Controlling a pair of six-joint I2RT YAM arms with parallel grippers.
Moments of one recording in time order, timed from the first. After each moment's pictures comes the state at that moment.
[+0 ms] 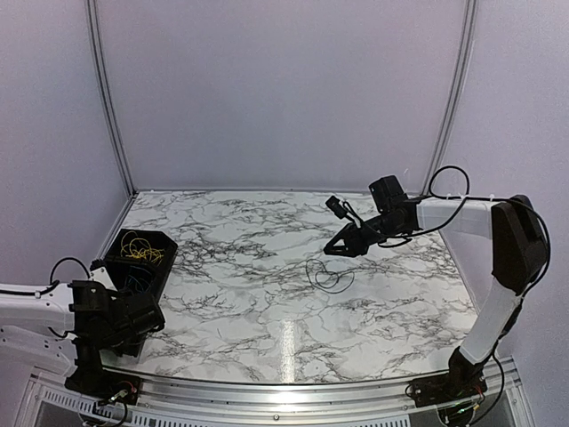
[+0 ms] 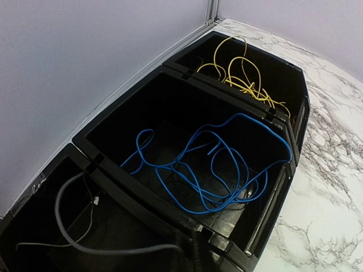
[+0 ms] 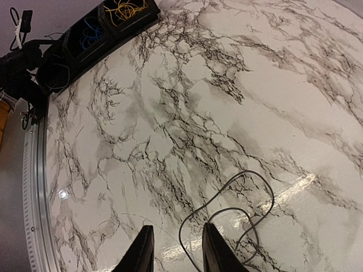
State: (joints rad) left arm -1.03 0.97 0.45 -0.99 -1.03 -1.56; right arm 0.41 1.75 1.18 -0.38 -0.80 -0.29
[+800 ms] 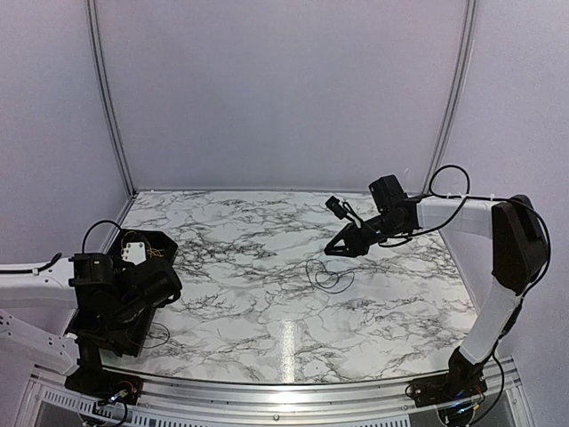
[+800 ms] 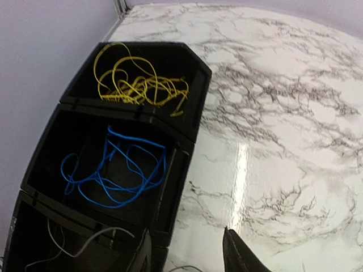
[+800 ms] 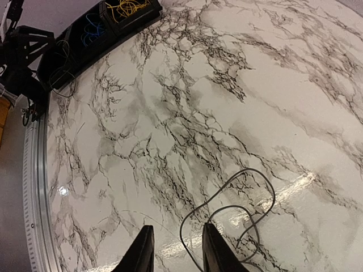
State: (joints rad) left arm -1.05 1.06 0.73 -0.92 -0.86 -1.08; right arm 0.41 1.75 1.19 -0.41 -0.80 -0.32
